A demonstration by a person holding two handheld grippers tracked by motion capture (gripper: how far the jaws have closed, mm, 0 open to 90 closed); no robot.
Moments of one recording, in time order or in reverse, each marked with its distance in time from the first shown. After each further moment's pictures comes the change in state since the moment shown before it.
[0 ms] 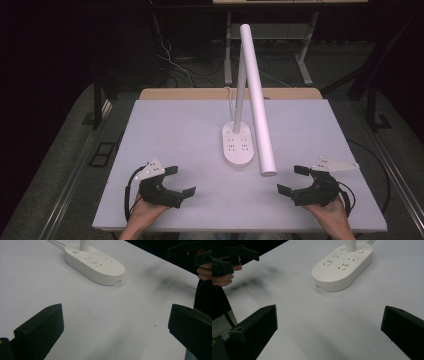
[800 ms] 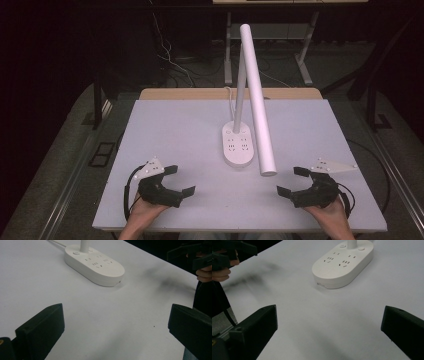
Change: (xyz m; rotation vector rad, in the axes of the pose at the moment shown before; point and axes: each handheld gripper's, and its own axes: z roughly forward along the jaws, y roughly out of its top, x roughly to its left) left arm -0.001 0.004 -0.003 0.001 0.004 -0.003; right arm 0.001 -0.003 0.001 0.017 -0.003 -0.012
